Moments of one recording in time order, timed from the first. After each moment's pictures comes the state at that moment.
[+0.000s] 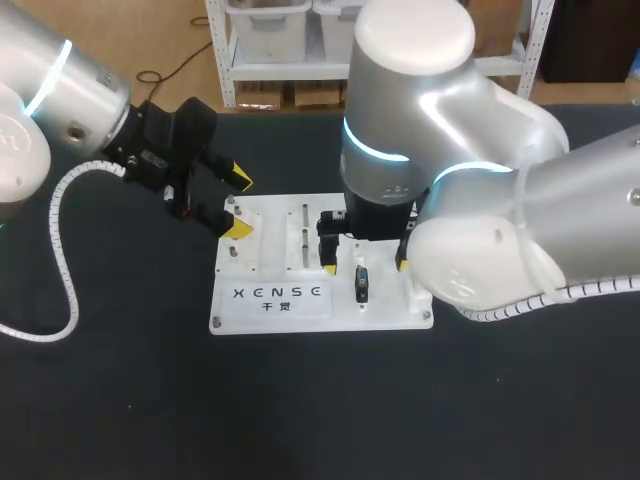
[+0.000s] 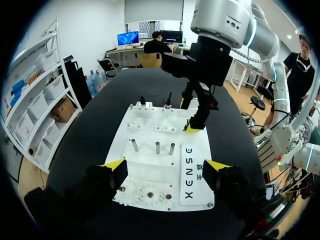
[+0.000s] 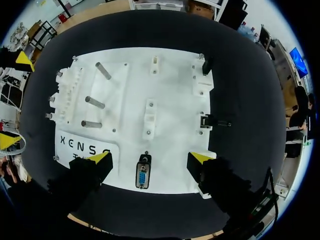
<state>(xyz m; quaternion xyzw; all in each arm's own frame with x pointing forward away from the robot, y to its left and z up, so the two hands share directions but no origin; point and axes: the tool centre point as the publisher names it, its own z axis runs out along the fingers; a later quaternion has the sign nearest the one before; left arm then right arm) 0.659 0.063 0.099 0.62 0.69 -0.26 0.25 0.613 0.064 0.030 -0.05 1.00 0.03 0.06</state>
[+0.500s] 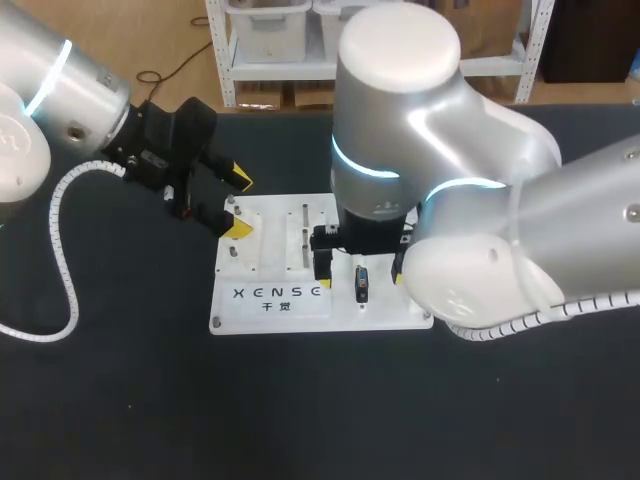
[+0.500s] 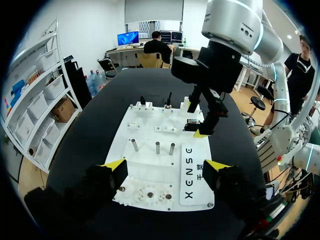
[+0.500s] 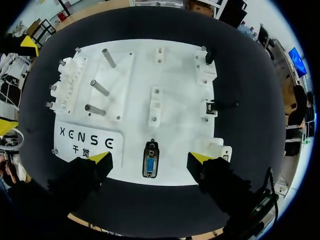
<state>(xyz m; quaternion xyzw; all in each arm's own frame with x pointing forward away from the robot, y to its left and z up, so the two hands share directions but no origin) 0.659 0.063 0.099 0.62 0.69 -0.26 0.25 0.595 0.069 0.025 -0.04 1.00 0.02 0.06</state>
